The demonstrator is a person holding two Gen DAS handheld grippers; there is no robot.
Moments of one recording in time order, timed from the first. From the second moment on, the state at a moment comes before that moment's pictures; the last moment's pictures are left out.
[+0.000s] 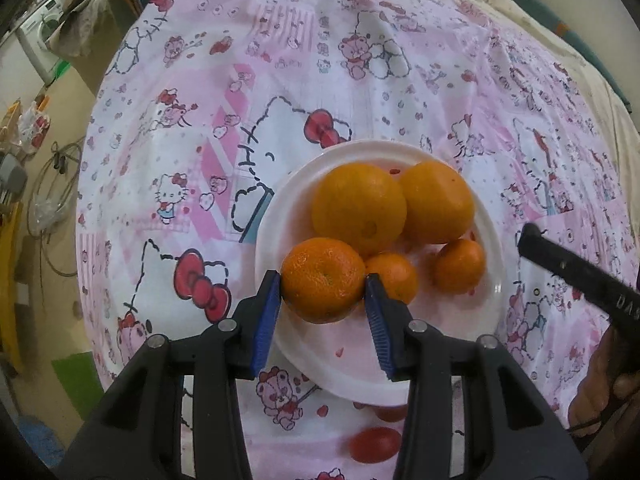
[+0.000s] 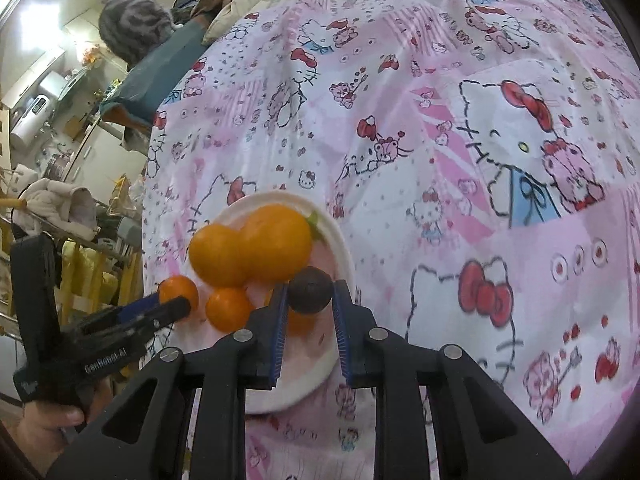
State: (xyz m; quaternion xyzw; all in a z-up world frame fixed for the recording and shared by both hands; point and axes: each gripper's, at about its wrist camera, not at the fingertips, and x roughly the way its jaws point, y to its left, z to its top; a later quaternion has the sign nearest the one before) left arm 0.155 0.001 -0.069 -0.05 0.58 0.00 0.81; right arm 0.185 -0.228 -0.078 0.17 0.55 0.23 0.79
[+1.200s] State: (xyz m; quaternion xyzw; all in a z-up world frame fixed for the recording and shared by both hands) left arm 0.149 -0.005 -0.060 -0.05 0.57 0.00 0.82; right arm 0.187 -0.214 -0.069 0.17 0.54 0.24 0.79
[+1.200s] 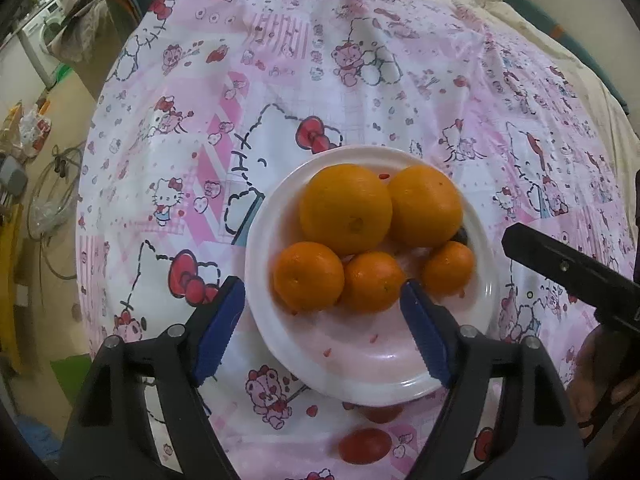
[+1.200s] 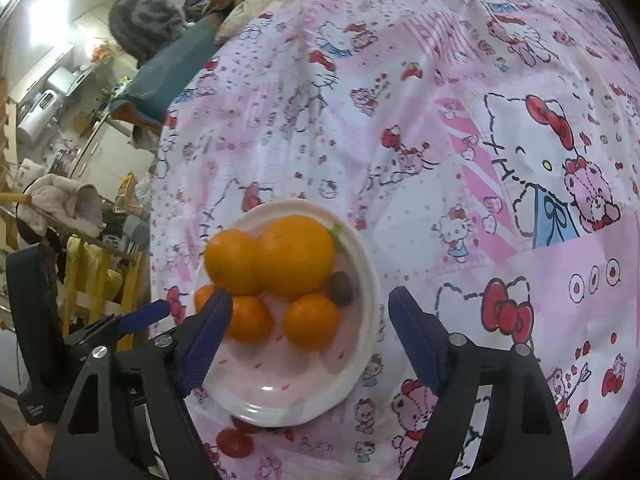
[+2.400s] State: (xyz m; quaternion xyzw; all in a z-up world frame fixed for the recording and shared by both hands) left arm 0.080 0.021 0.003 -0.06 0.51 0.00 0.86; right arm 0.104 -0.222 -0.010 0.11 0.51 0.21 0.83
